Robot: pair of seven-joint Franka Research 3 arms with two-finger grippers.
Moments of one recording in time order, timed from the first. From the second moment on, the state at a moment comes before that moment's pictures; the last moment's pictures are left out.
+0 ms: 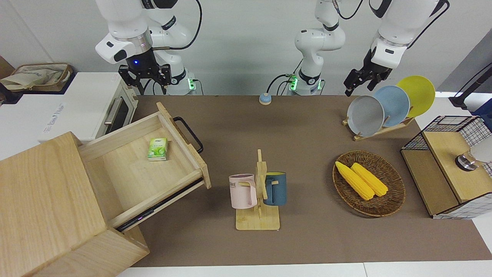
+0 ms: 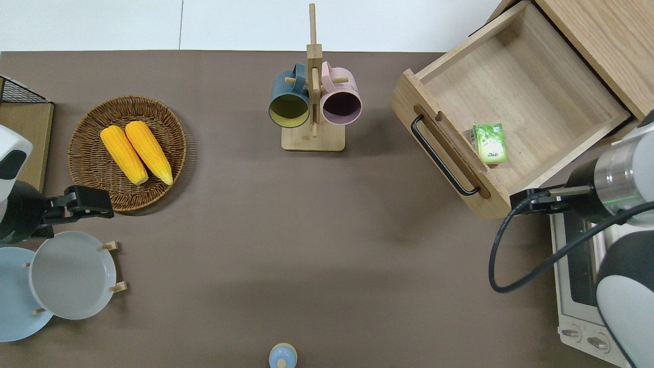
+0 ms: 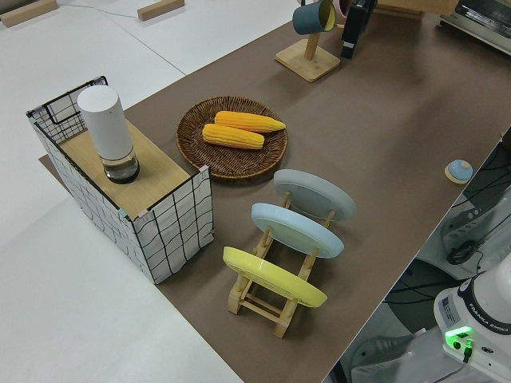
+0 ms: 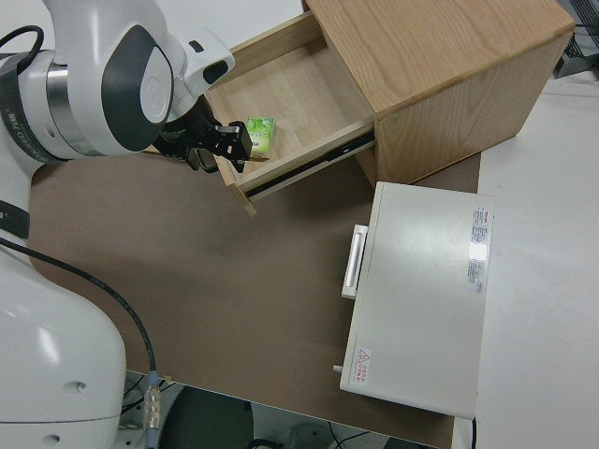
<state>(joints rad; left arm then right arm) 0.02 -0.13 -0.07 -1.71 -0.04 1.56 -0.33 0.03 -0.04 0.11 -1.59 -0.02 1.50 0.11</state>
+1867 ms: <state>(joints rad) 0.02 -0.13 -0.07 -1.71 -0.04 1.56 -0.33 0.16 -0.05 0.22 -1.62 0.08 1.54 0.92</state>
